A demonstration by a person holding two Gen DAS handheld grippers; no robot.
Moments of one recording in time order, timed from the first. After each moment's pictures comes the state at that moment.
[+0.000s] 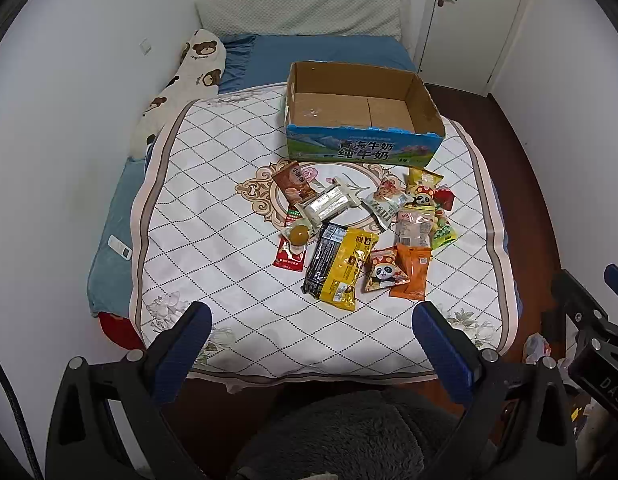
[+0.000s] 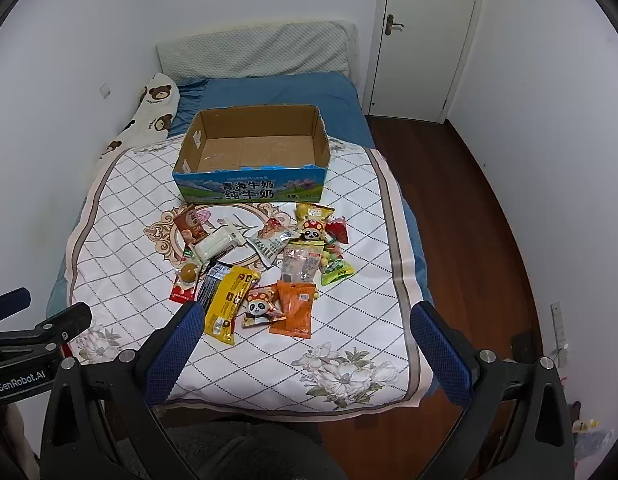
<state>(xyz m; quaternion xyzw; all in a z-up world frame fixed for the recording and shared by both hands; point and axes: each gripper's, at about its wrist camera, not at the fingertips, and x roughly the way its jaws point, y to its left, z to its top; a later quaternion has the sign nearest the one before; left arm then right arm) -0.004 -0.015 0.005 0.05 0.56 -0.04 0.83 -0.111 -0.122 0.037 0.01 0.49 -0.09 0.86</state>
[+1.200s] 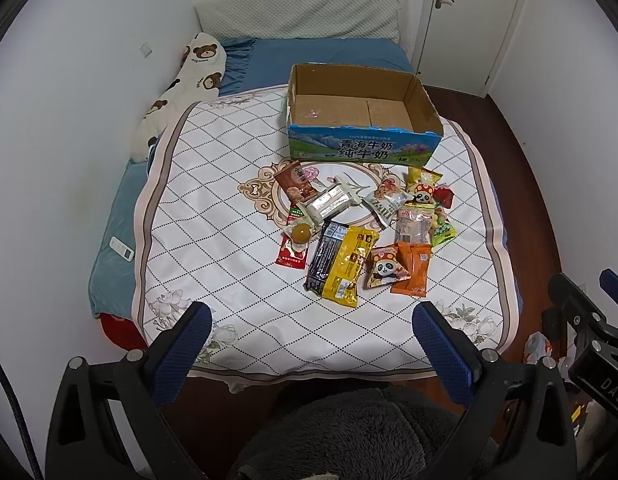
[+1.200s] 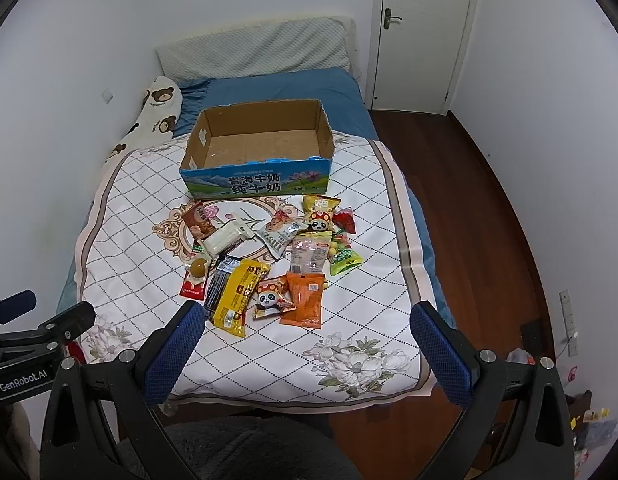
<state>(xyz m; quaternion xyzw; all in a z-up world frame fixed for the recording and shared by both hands) -0.013 -0.007 0.005 0.05 0.56 -0.04 0.83 -0.126 -0.122 0.037 0.03 0.49 -0.09 0.87</state>
